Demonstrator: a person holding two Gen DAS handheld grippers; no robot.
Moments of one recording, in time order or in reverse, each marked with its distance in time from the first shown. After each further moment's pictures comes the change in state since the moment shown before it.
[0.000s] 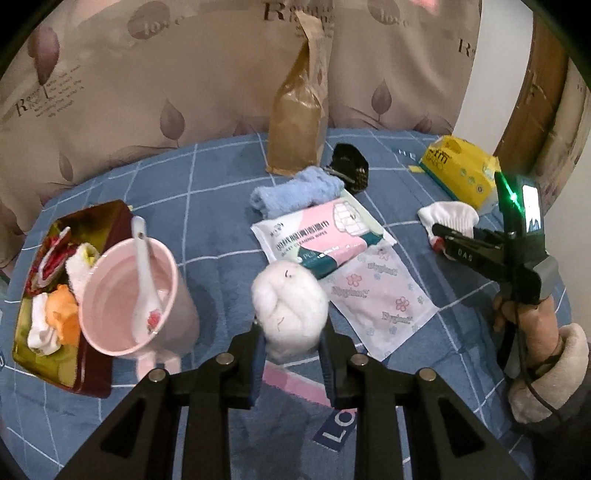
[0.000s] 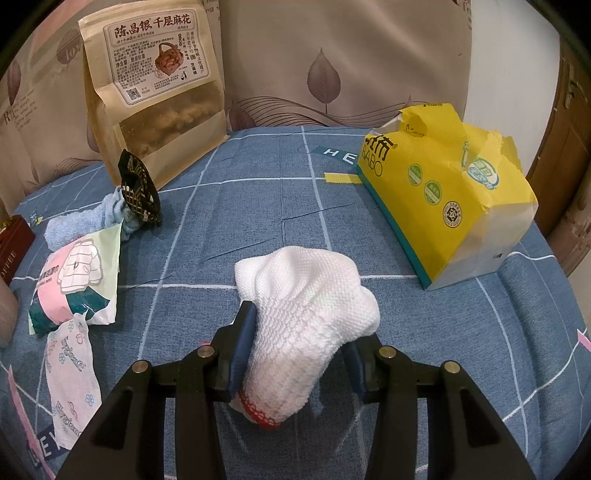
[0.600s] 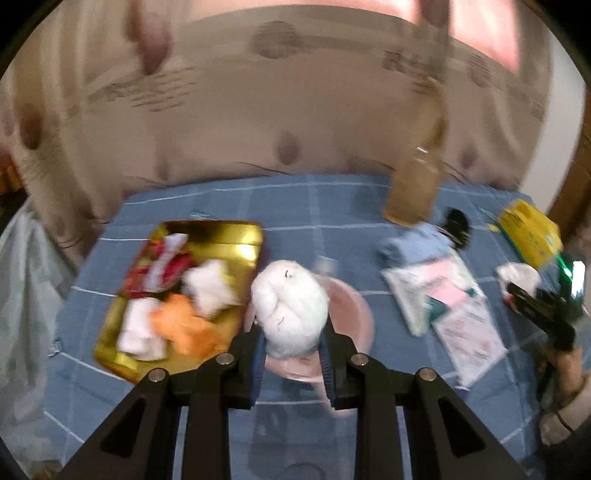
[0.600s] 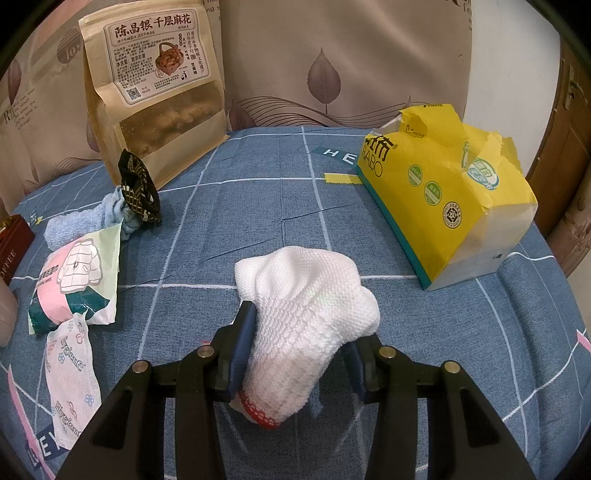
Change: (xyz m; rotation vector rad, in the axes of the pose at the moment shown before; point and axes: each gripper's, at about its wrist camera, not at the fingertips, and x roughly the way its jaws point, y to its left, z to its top) left arm -0.053 0.115 0.012 -0.158 -0.096 0.227; right arm 0.000 0.000 0.000 -0.001 -0.001 0.000
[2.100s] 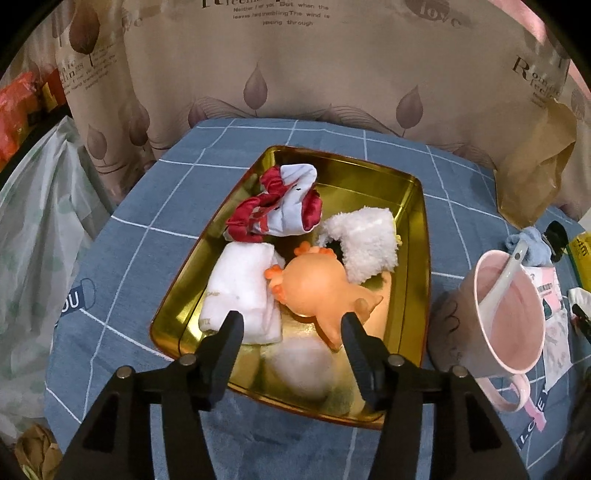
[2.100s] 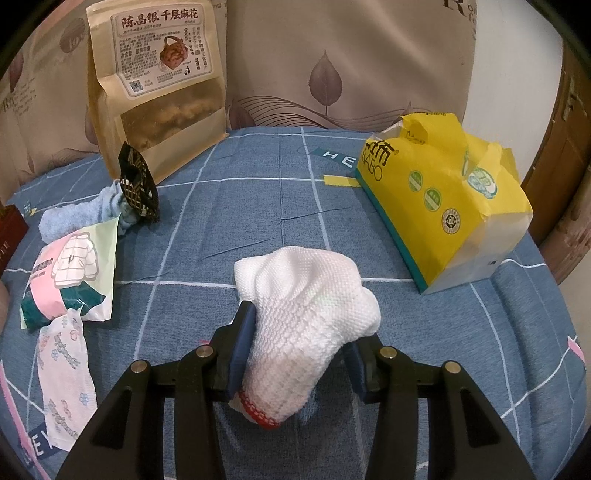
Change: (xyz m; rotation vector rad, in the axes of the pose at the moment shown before) left arm 0.065 0.131 -0.031 -0.176 0.152 0.087; right arm -0.001 -0.001 -0.002 -0.031 -0.005 -0.031
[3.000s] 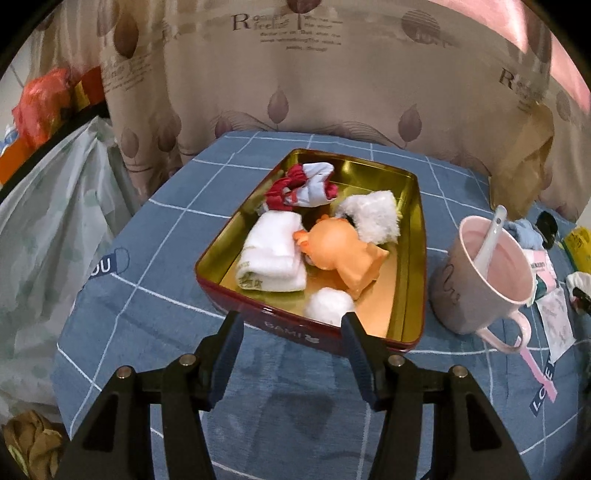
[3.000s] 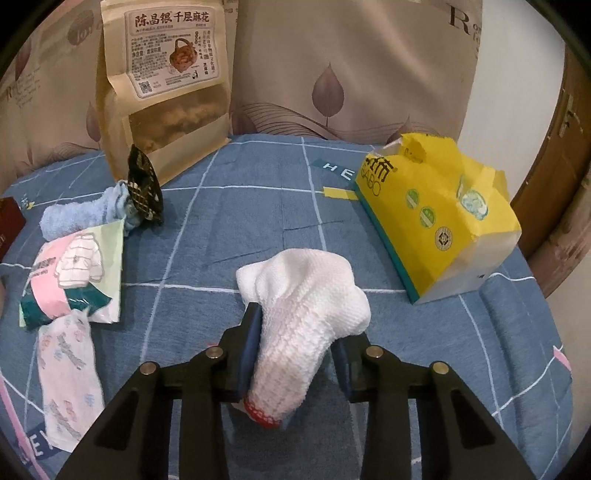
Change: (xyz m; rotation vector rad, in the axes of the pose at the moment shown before) left arm -0.039 0.016 -0.055 -0.040 -0.110 0.027; right arm -0.012 0.014 0.007 -0.042 -0.021 -0.047
